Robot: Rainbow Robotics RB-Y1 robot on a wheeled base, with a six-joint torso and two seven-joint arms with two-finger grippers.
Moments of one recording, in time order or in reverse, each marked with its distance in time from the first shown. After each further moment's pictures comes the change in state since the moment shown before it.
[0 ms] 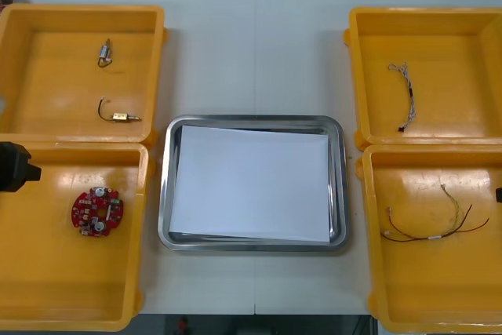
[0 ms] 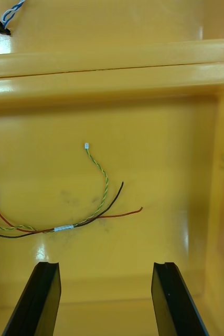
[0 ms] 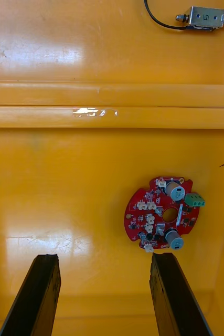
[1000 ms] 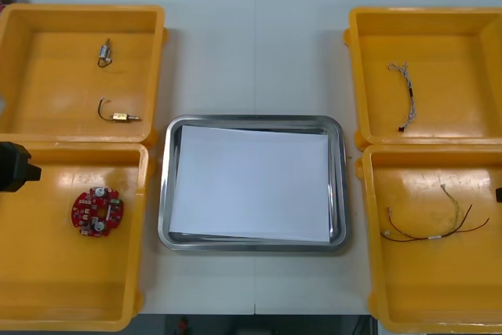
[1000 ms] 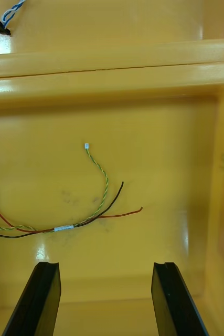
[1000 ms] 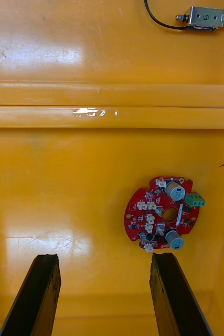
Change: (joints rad) right arm 0.000 0.000 0.000 0.000 0.000 0.000 0.000; left arm 0.000 0.000 0.000 0.000 0.000 0.000 0.000
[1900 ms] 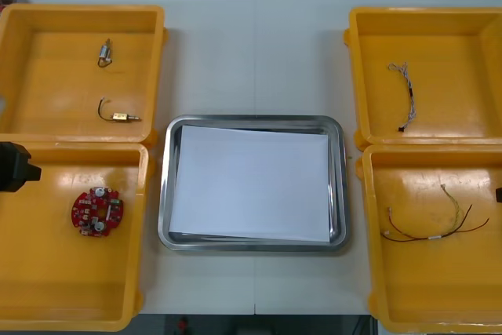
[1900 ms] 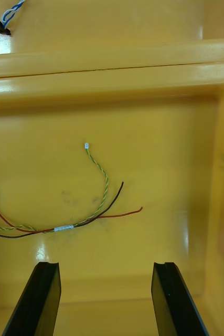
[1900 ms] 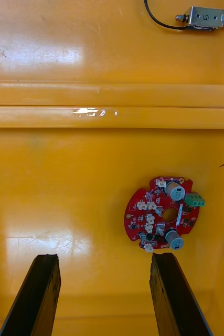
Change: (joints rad) right arm 0.000 0.000 0.000 0.000 0.000 0.000 0.000; left arm 0.000 0.000 0.000 0.000 0.000 0.000 0.000
